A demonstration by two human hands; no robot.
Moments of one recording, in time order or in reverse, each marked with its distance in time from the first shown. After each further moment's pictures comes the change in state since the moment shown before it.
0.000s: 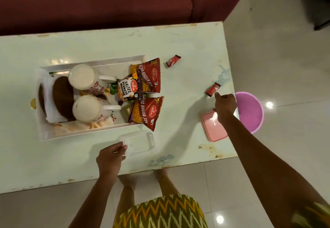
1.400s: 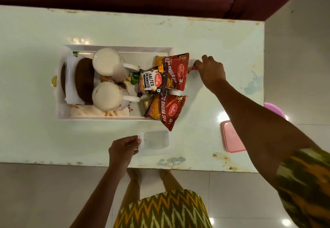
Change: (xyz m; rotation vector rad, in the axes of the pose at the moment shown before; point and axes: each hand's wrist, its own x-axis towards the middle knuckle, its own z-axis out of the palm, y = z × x) left_hand 0.008 -0.004 -0.001 -0.138 -0.023 -0.078; right_hand -0.005 -0.098 0.107 -1.210 -0.253 -1.290
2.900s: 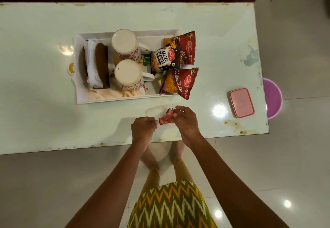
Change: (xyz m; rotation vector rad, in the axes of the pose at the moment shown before) left_hand -0.014 -0.012 -0.023 0.057 -0.115 0.090; right_hand -0.189 -0.215 -0.009 1.654 -0.078 0.931
